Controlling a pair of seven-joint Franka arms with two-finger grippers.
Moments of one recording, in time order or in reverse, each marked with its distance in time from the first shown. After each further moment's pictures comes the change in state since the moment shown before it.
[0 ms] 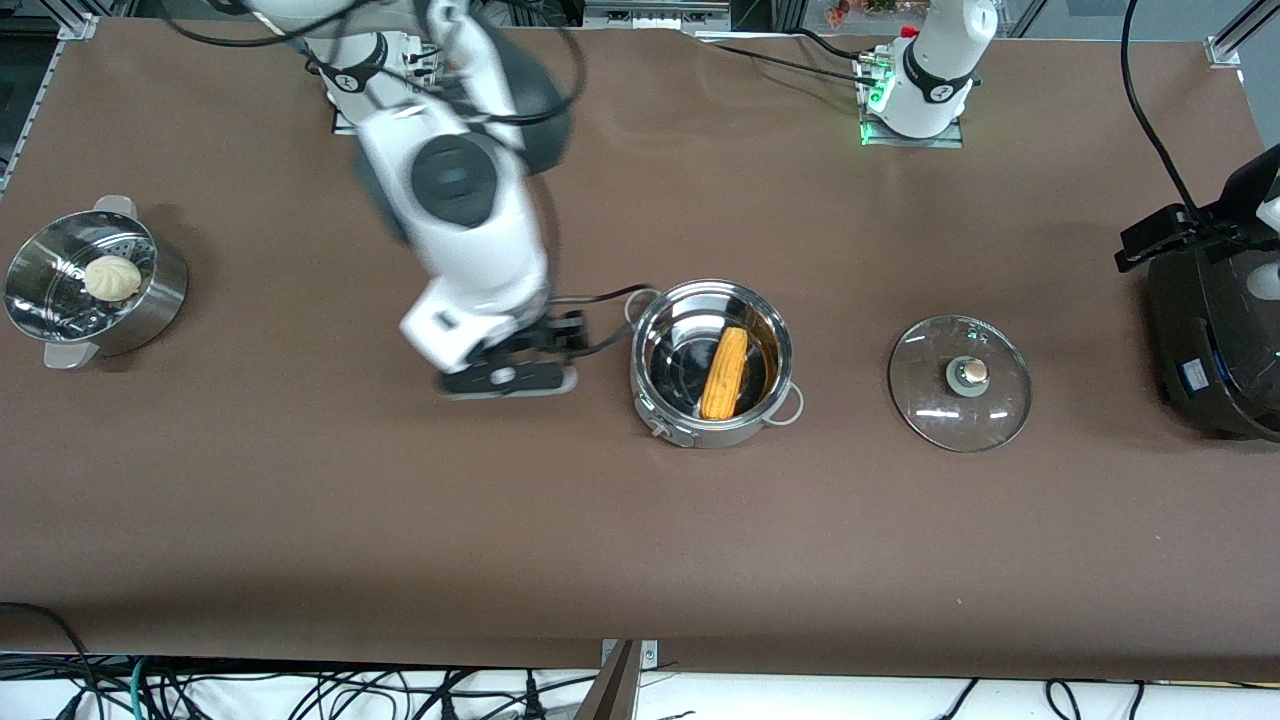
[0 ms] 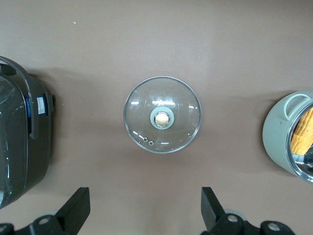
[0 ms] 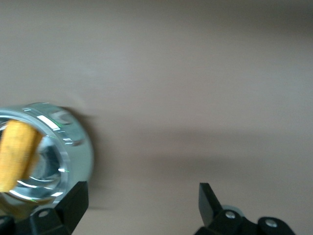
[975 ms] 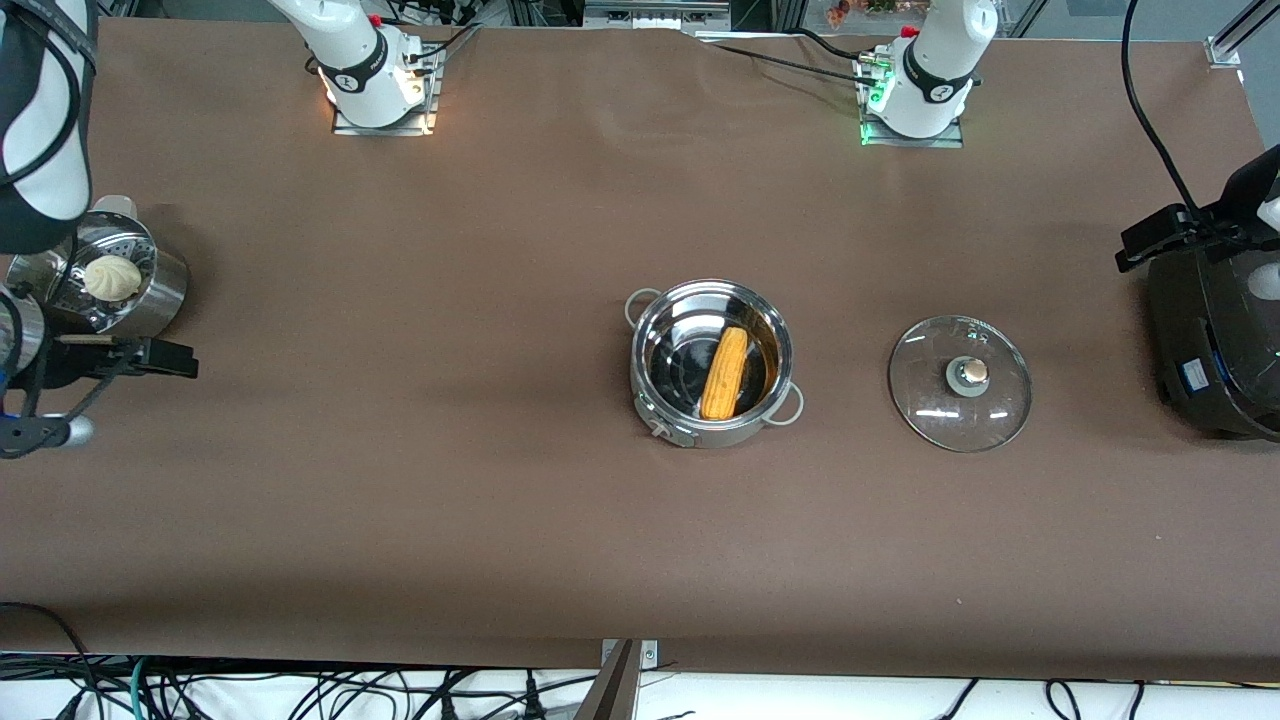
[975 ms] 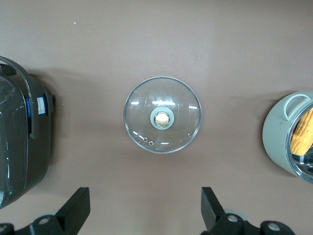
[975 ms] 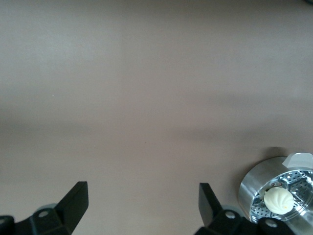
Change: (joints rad) left arm 0.000 0.000 0.000 0.001 0.000 0.000 0.000; right arm -0.468 -0.107 -0.035 -0.002 0.026 -0.223 -0.488
